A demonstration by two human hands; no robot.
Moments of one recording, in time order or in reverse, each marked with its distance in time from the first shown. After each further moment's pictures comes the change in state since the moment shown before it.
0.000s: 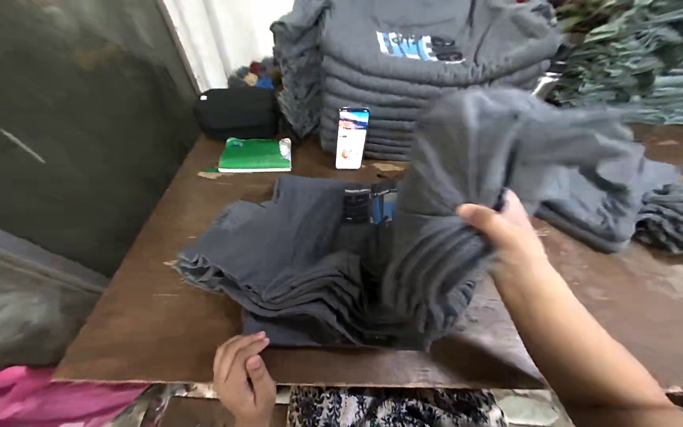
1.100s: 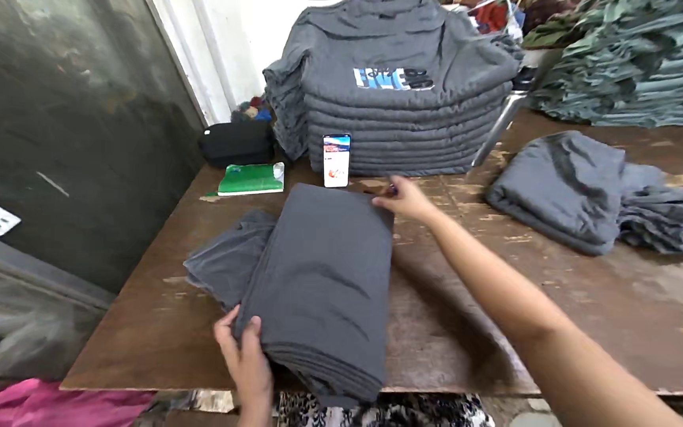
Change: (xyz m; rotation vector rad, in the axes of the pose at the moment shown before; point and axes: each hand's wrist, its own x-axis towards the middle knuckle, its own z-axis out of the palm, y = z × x) left_hand 0.047 0.066 0.041 -0.285 0.094 -0.765; right_hand 0.147 0.109 -0.032 -0.642 -0.310 -0.066
